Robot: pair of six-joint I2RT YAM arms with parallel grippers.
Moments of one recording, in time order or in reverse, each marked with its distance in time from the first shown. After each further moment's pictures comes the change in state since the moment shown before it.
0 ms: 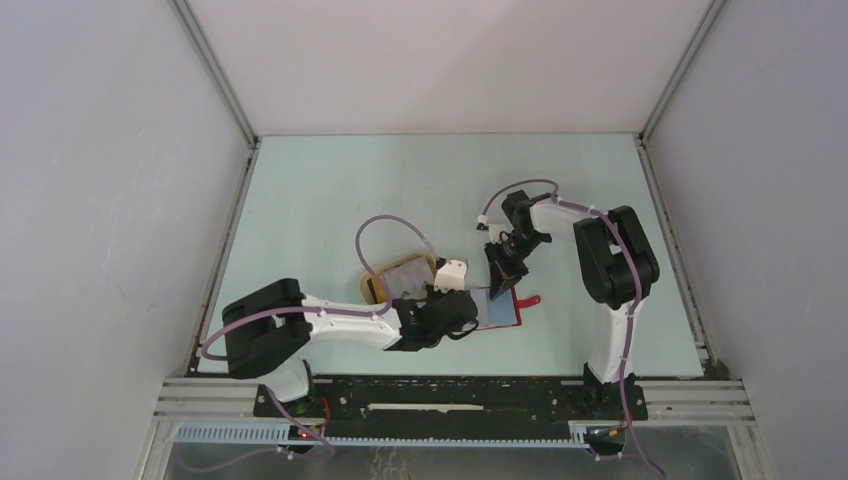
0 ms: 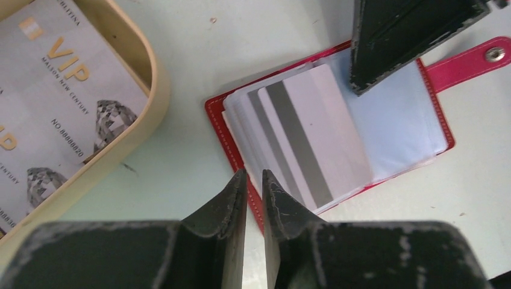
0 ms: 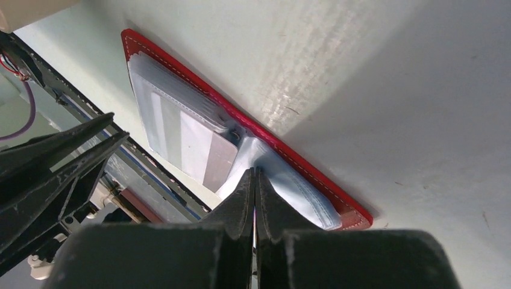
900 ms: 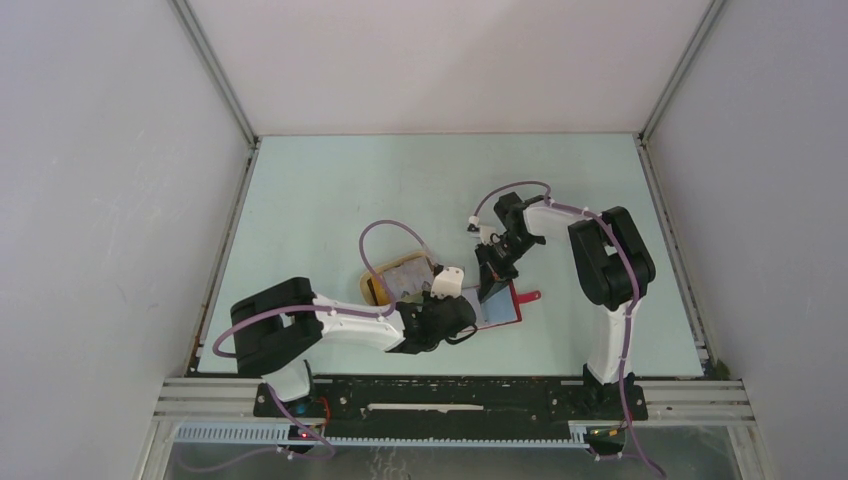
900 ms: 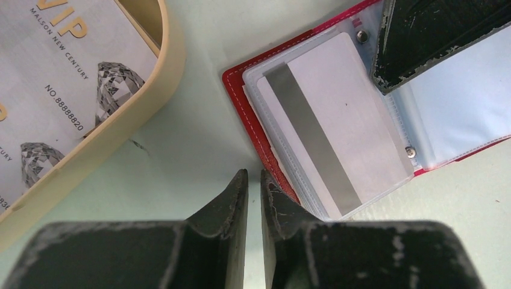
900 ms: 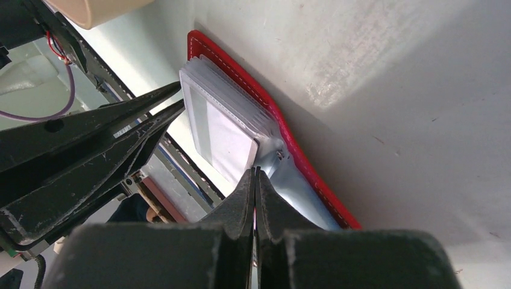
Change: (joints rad) left arm 0.002 0.045 -0.032 -0.040 0.010 -0.032; right arm 0.051 0.002 0.000 0.023 -0.118 0.027
